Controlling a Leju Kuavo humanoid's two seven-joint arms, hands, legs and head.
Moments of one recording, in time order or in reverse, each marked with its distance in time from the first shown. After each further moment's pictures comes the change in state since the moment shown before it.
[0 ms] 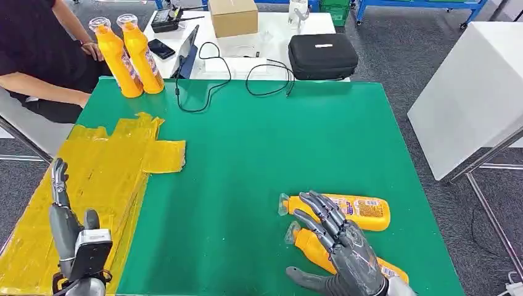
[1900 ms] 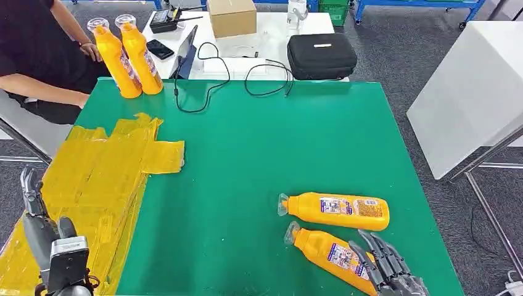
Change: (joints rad) left arm 0.038 -0.005 0.051 -0.064 0.073 0.012 -0.013; right arm 0.093 -0.606 0.478 -0.294 0.382 -0.231 1.056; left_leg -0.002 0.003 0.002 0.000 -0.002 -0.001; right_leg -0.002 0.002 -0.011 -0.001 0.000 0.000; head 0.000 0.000
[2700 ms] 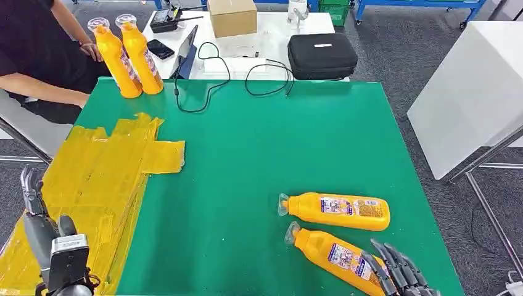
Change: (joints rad) left arm -0.006 -0.003 -0.004 0.000 -0.005 0.000 0.014; right arm 0.285 0.007 -0.243 -0.078 0.028 0.144 0.000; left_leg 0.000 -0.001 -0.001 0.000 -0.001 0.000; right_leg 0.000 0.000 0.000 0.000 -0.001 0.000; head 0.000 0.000
